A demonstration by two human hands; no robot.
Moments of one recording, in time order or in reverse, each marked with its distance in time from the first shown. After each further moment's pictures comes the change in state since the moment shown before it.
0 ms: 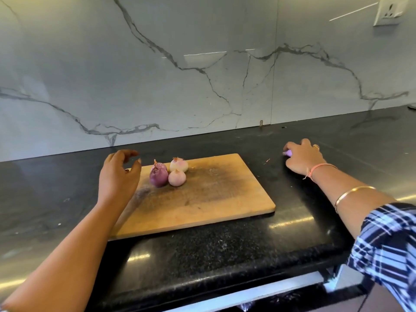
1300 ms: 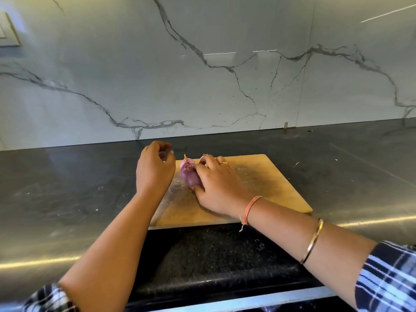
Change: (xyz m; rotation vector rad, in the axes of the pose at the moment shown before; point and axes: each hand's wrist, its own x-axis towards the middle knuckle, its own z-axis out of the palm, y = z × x) left_hand 0.002 0.005 0.001 -0.076 0.031 -0.055; right_hand -0.136 -0.213 0.028 0.092 0.097 -0.784
